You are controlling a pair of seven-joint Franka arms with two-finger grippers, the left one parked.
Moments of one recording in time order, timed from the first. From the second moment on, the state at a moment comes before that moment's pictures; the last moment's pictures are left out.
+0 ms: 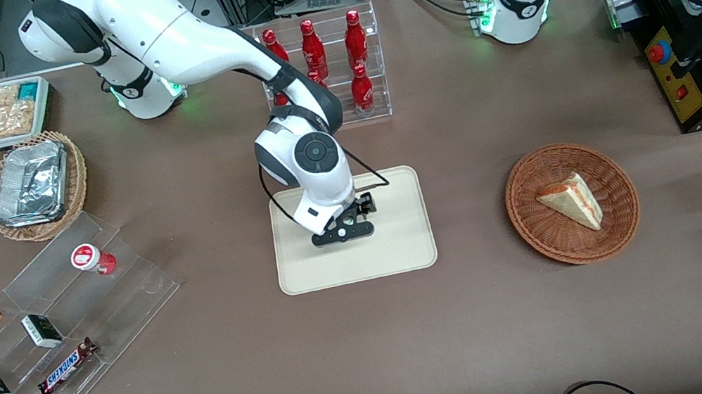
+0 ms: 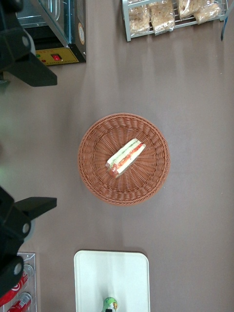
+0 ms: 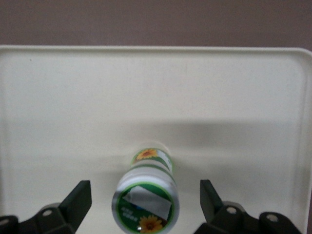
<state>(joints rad) 0.75 0.68 -0.02 -1.53 0.02 2.27 0.72</state>
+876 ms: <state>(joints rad) 0.44 0.20 -0.03 -1.60 0.12 1.76 0.38</state>
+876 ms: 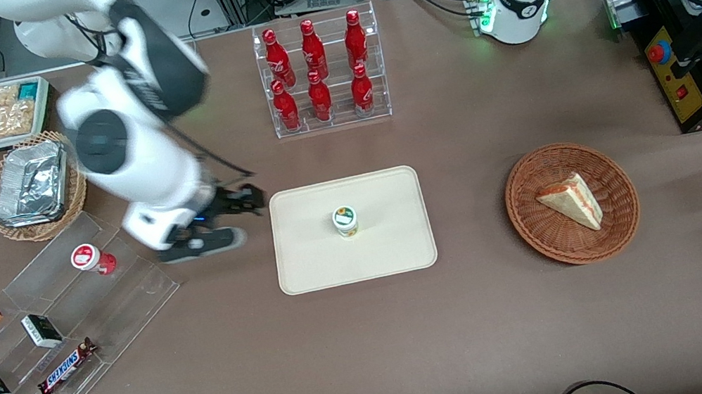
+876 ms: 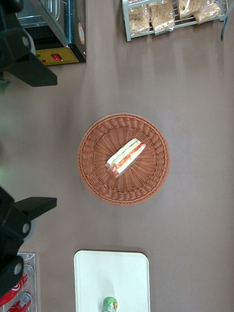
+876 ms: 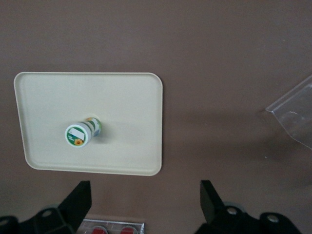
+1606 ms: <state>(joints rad) 0.09 -0.01 -0.03 -1.63 0.09 1.49 0.12</state>
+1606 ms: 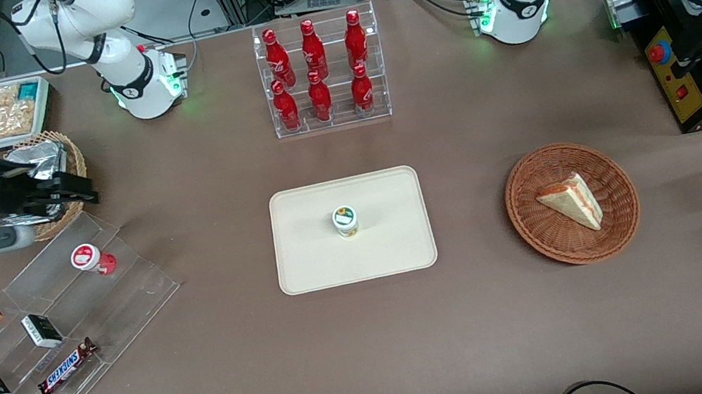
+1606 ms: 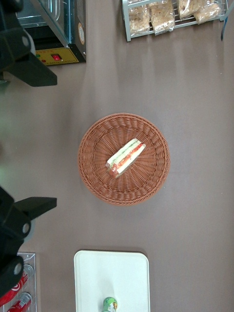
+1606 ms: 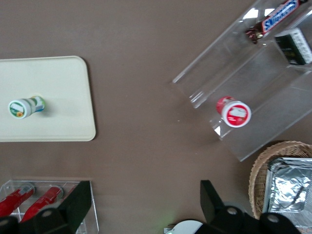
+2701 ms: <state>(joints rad) -0.06 -0.01 -0.04 -1.64 0.03 1.49 0.01</state>
